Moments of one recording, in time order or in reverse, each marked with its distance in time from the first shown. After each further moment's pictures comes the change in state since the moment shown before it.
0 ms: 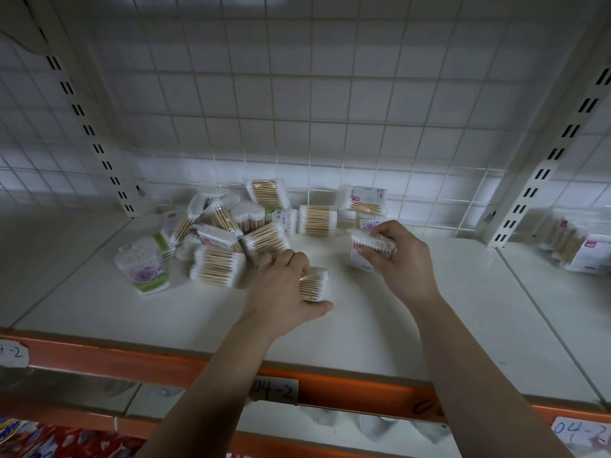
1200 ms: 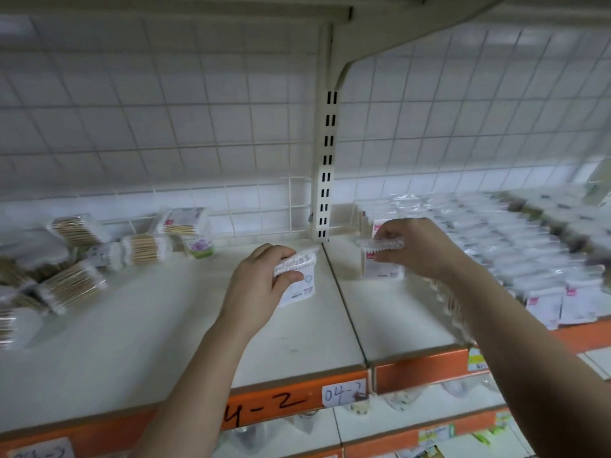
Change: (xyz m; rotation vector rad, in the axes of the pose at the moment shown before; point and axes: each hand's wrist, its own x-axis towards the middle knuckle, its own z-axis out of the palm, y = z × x) left_hand 0.052 0.226 0.048 -0.503 0.101 0.280; right_hand -0.008 0.093 -0.299 -0.593 -0.223 0.124
